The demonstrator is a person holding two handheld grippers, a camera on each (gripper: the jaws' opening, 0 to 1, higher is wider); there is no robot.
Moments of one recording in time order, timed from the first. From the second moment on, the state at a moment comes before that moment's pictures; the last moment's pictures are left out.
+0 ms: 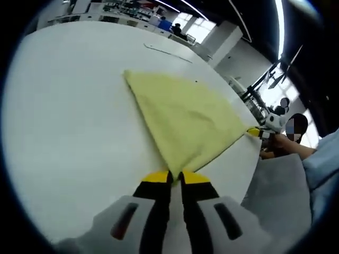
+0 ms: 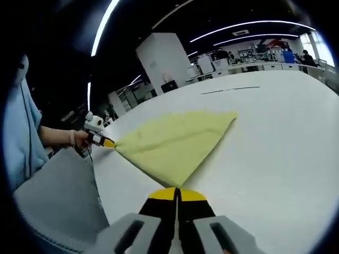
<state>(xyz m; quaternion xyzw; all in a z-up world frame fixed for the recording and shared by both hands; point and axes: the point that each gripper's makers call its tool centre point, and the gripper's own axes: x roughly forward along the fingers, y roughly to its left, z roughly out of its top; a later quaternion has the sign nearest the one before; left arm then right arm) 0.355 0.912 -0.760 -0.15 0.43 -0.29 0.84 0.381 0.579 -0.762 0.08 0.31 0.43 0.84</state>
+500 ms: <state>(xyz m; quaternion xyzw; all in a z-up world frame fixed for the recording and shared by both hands) 0.371 0.920 -0.733 -0.16 0.39 -0.24 0.87 0.380 0.579 -0.754 0.11 0.28 0.42 0.86</state>
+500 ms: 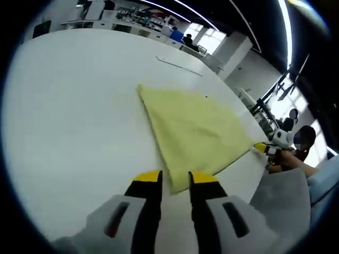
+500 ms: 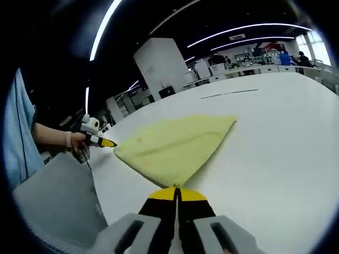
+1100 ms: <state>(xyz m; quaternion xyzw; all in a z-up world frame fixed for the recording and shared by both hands) 0.358 0.892 -0.708 -0.07 0.39 -0.26 0.88 0.358 0.563 -0.713 0.14 0.21 0.41 0.87</state>
